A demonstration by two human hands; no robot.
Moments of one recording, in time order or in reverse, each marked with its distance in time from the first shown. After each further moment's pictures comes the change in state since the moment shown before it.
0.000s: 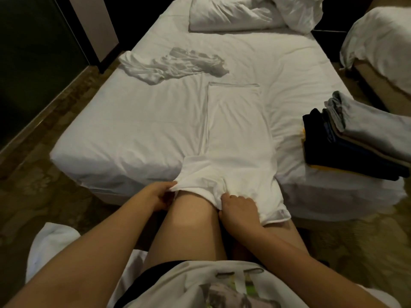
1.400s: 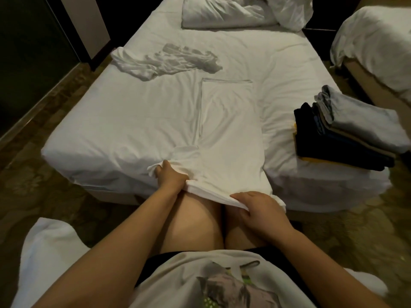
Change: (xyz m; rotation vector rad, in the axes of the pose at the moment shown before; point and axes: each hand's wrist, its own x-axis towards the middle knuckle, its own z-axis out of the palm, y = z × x) left_hand -0.021 -0.011 0.048 0.744 0.378 0.573; right_hand -0.049 0.043 -0.053 0.274 -0.117 -0.030
